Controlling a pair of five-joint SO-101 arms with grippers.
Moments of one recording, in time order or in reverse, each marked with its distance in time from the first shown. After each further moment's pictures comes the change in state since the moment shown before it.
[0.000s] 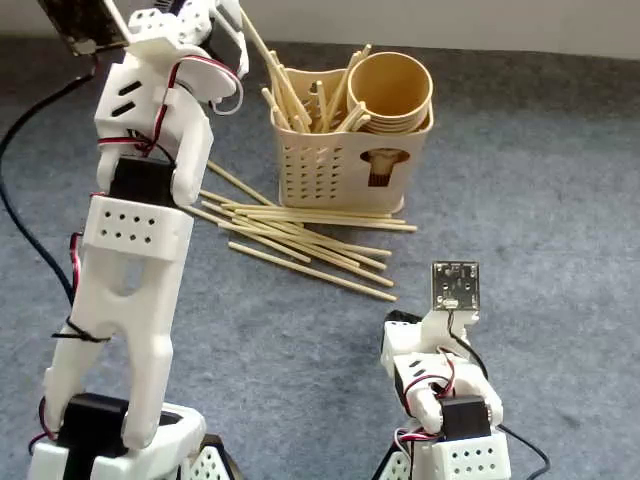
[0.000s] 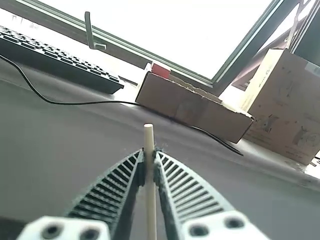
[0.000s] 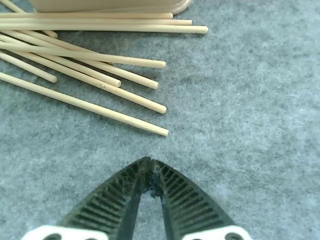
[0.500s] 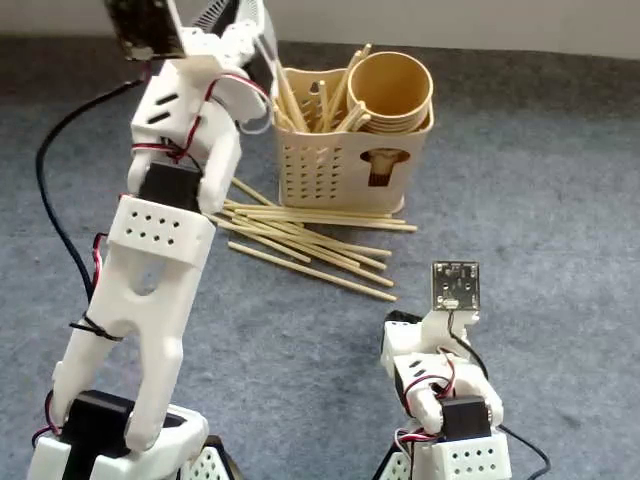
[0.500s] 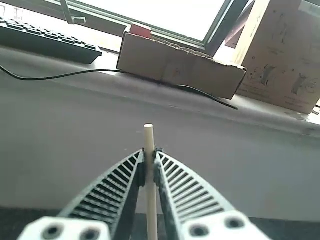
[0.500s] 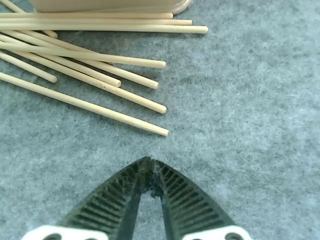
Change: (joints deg) left arm 4.3 0.5 4.7 0.0 -7.4; right arm 0.0 0.0 0.0 0.0 0.0
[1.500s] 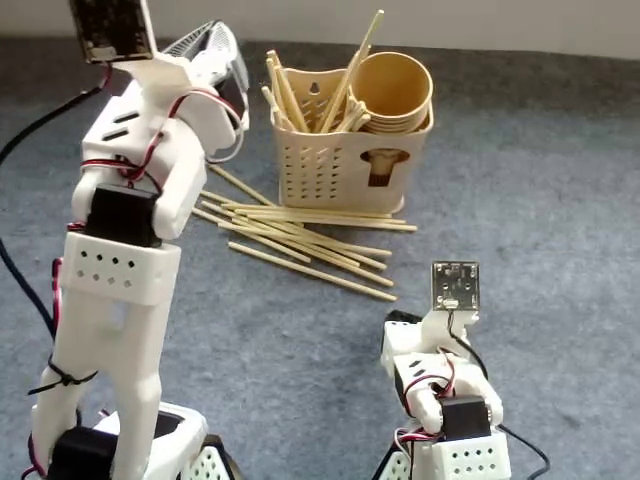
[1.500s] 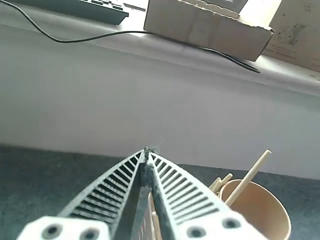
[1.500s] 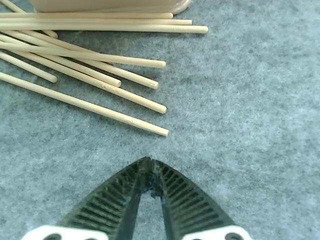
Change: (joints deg) left arm -2.1 -9.9 -5.5 28.4 -0.5; right arm 0.0 0.0 0.0 0.0 0.0
